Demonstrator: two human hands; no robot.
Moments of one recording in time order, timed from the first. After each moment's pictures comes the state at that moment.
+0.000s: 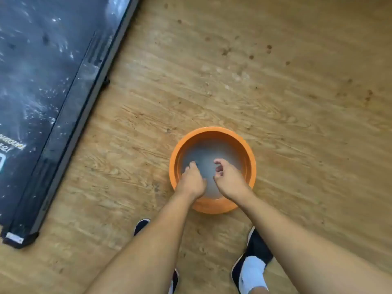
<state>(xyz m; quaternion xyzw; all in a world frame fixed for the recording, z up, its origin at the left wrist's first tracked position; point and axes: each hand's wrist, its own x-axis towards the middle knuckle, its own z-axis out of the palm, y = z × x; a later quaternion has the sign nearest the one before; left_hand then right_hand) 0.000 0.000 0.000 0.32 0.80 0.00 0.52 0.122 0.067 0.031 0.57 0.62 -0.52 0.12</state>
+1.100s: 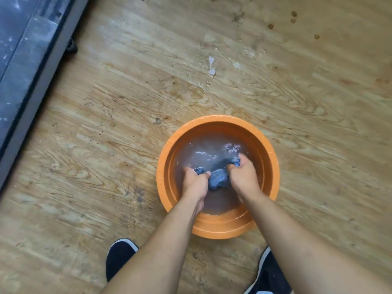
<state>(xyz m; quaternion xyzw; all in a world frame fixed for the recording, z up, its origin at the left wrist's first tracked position) 0.028 0.009 -0.132 -0.10 0.77 0.34 0.53 0.126 0.074 -0.127 0.70 0.45 -0.55 -0.06</state>
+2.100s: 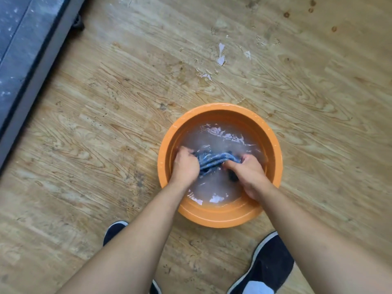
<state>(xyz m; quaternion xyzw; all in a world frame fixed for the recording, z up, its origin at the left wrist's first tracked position) -0.007 0.009 -0.118 0.07 0.84 0.23 0.49 0.150 0.083 -0.128 0.65 0.42 -0.63 0.04</state>
